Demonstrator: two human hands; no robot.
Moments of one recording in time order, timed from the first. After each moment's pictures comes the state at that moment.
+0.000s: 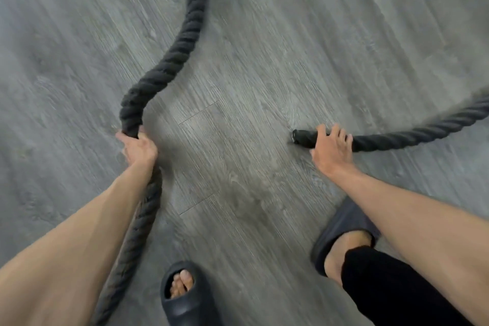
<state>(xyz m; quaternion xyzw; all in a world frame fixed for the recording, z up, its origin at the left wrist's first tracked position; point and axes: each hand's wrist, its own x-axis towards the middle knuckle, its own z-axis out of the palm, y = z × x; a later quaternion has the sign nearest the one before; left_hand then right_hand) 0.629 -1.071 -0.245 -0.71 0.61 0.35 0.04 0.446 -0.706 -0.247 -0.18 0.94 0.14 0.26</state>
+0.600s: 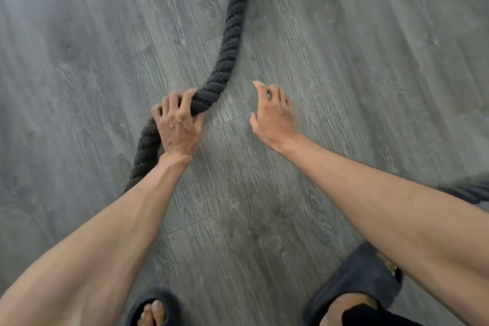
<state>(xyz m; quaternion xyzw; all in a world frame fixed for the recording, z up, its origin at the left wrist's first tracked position) 0.557 -1.053 -0.265 -0.39 0.91 0.07 -0.11 0.407 -0.901 -0.257 -0.39 0.90 -0.14 0.14</state>
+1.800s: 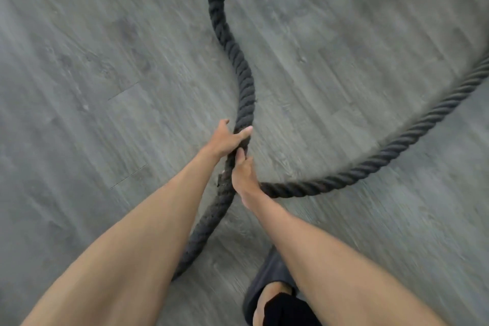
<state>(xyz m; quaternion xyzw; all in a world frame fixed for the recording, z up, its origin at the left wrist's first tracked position) 0.316 -0.847 -0.157 -0.38 0.66 0.59 0.26 0.361 -0.753 -0.169 0.22 0.73 -0.48 0.43</state>
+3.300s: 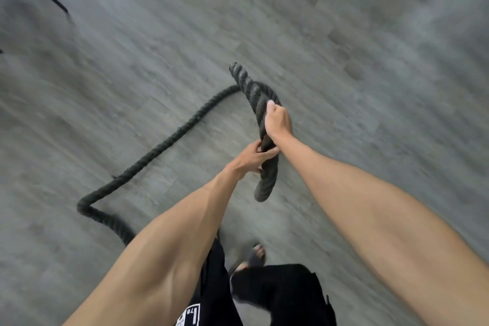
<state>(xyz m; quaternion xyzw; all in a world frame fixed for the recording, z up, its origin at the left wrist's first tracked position) -0.300 -0.395 0.352 -0.16 0.61 0.65 0.42 -0.382 -0.315 0.374 0.22 0.89 -0.36 0.18</state>
